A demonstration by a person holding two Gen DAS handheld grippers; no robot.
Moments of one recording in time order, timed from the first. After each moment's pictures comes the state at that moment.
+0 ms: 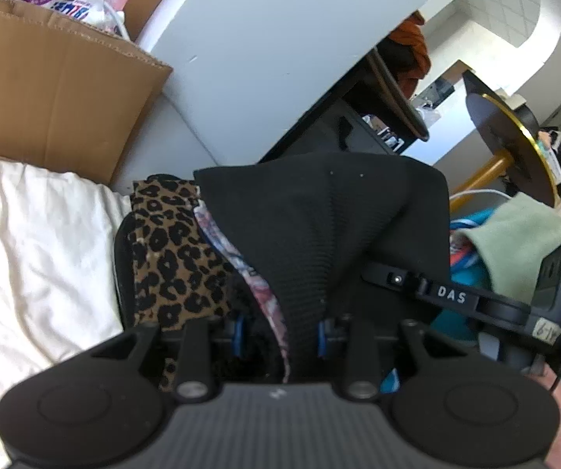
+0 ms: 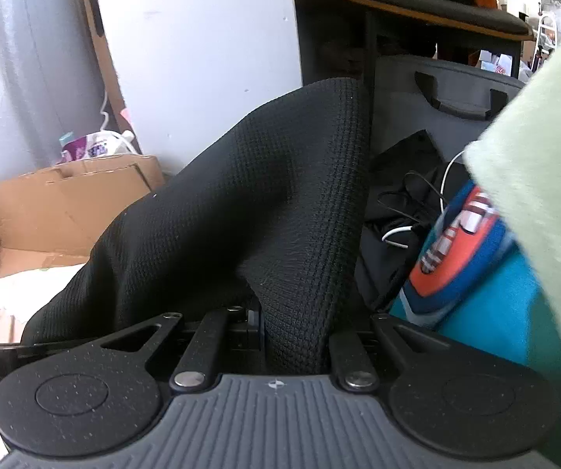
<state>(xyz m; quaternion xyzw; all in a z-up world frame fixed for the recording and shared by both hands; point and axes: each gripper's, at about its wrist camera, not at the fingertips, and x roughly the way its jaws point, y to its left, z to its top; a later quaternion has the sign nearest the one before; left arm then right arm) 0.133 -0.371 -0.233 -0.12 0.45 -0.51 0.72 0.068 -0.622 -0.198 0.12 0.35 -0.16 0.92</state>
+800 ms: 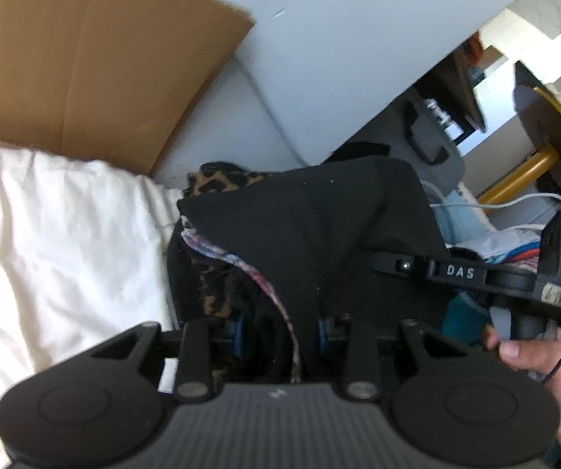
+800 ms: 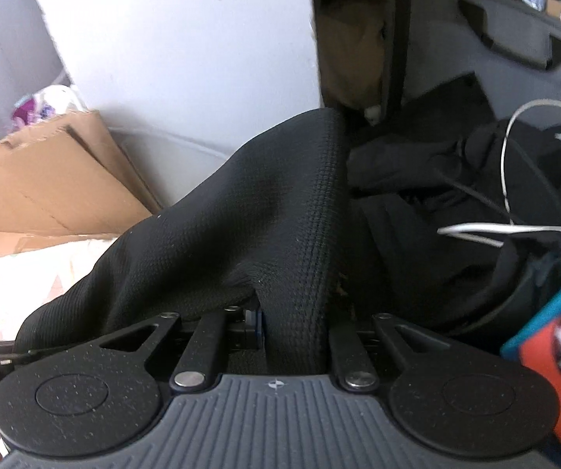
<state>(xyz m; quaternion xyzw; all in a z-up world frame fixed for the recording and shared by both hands) 0.218 -0.402 -0.304 -0.09 0.50 -0.48 0.72 0.173 -0.668 -0.278 0.15 0.43 -0.15 0.88</state>
